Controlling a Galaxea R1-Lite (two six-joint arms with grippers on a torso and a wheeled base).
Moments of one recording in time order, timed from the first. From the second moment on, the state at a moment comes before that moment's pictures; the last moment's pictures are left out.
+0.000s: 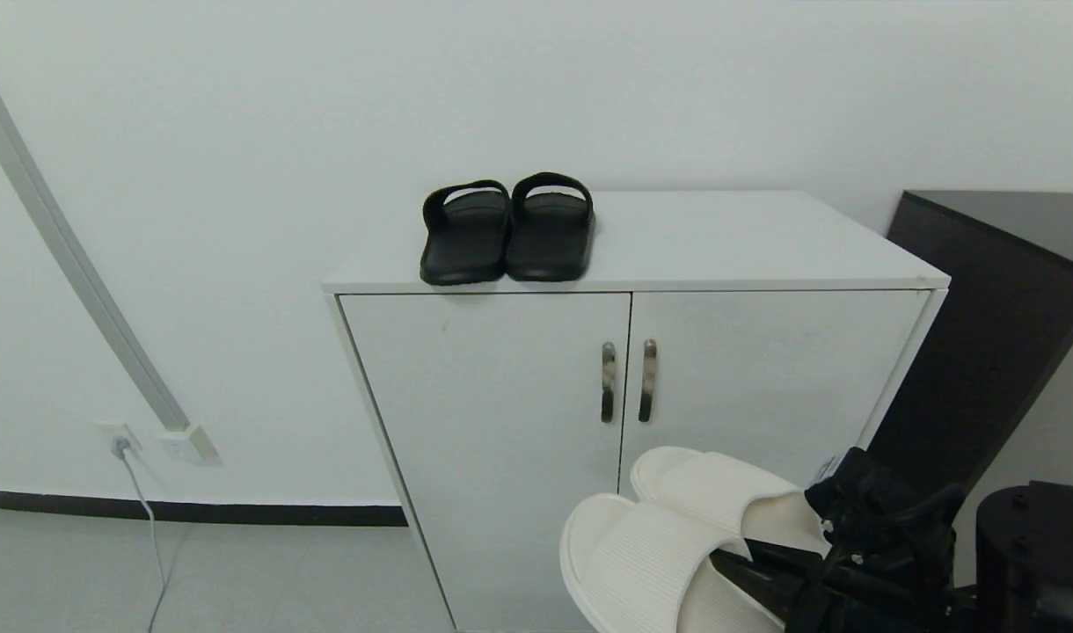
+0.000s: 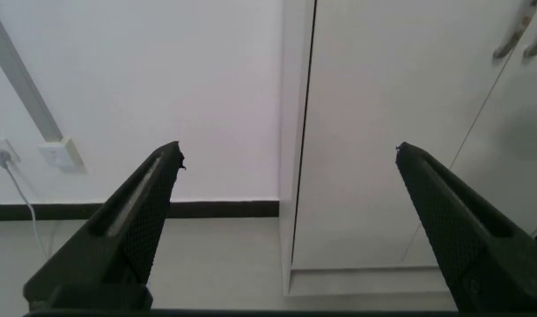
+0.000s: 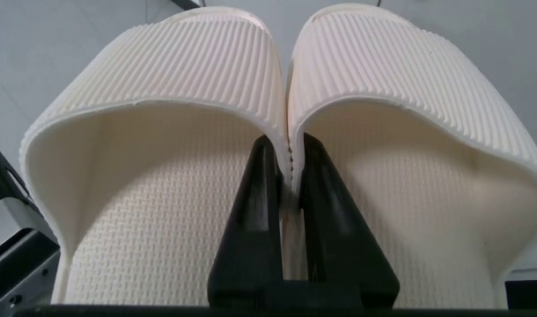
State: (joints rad) left arm 0.00 0.00 0.00 0.00 0.01 0.00; right arm 0.89 1.51 -0.30 -0.90 -0.10 0.08
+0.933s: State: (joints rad) left arm 0.00 0.00 0.00 0.00 0.01 0.01; right arm 0.89 1.50 -0.28 -0.90 -0.10 0.05
